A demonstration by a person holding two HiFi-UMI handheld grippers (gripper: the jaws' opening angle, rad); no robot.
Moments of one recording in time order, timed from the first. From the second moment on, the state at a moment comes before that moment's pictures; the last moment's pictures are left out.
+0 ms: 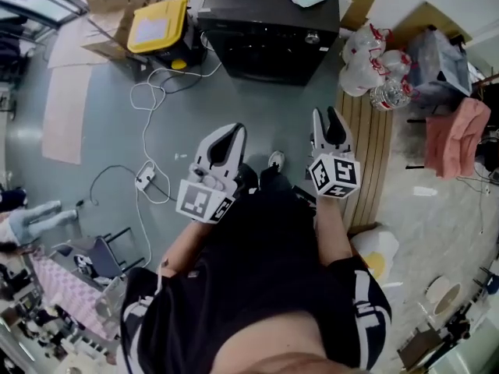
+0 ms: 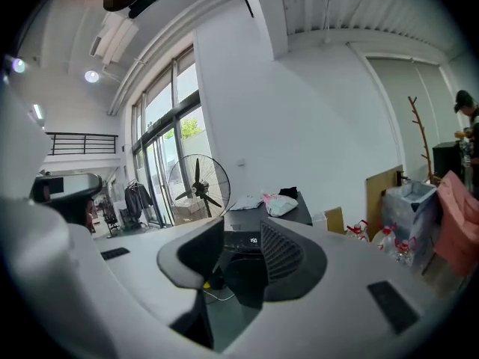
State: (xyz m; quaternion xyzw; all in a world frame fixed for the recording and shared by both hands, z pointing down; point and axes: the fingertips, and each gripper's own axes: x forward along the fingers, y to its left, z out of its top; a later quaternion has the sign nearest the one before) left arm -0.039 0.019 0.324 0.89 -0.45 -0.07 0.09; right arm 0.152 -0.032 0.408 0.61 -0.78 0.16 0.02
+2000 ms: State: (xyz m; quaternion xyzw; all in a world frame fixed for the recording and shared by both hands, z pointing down) left arm 0.029 -0.345 0.516 0.90 -0.39 -0.02 0.20; right arm 0.237 -0.486 0.785 0.64 -0.68 0.33 0.12
